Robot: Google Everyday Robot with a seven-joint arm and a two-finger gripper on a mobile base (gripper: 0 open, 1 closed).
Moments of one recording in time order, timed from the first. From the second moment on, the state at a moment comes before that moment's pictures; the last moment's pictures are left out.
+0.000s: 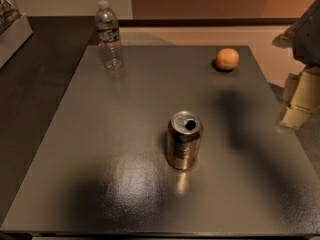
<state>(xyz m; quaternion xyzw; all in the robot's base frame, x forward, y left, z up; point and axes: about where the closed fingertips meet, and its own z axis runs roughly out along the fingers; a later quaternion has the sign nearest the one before) 0.438 -0.217 0.976 -0.60 0.78 -0.03 0.16</state>
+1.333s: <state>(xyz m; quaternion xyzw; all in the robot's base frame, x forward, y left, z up) 0.525 -0.231 0.990 -0.53 0.81 0.03 0.25</state>
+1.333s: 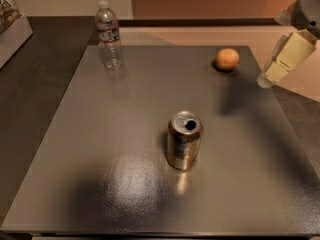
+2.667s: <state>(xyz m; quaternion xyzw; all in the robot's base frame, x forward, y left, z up) 0.648 -0.241 0.923 -0.47 0.84 0.04 0.26</state>
